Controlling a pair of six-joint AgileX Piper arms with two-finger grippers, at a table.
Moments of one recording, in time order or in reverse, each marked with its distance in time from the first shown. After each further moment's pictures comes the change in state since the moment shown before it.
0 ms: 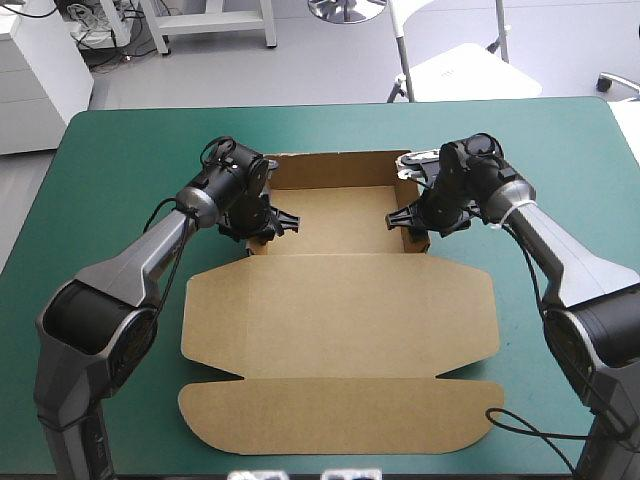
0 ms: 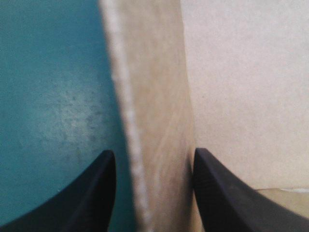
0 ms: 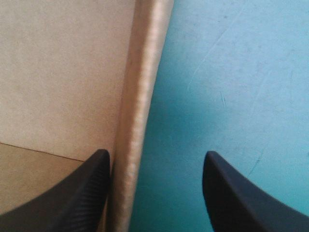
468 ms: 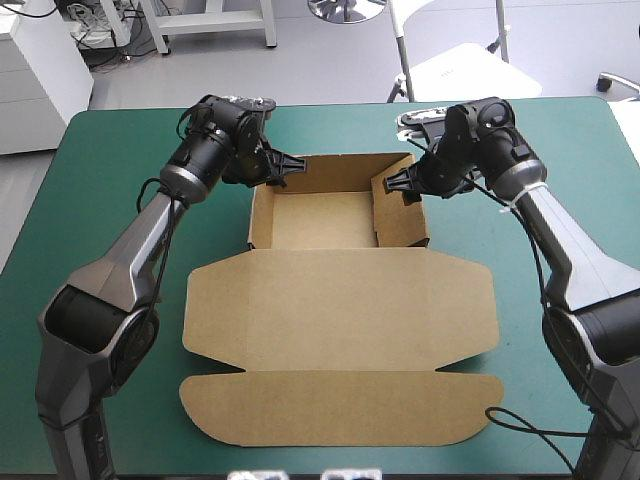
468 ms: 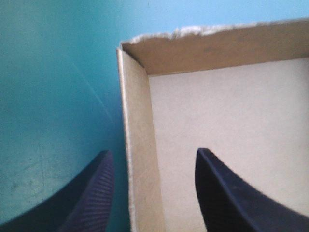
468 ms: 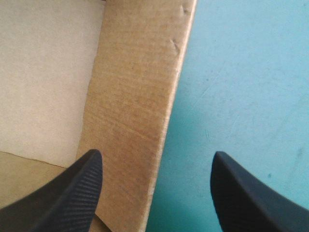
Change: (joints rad) left arm 0.000 0.005 -0.324 0.004 0.017 -0.003; right arm 0.000 0.007 -0.261 -0.002 0.123 -0.003
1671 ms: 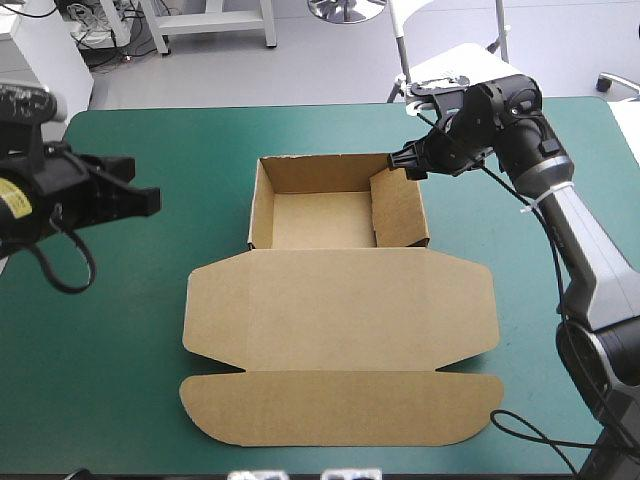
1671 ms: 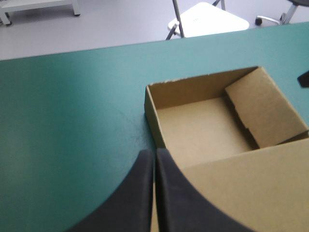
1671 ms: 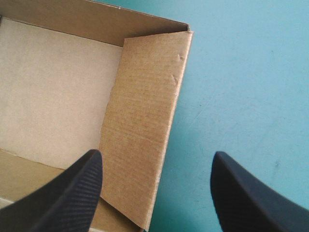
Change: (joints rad) left arm 0.000 -0.890 0.321 -0.024 0.009 0.168; right arm -0.002 -0.071 -0.087 0.001 0.022 0.000
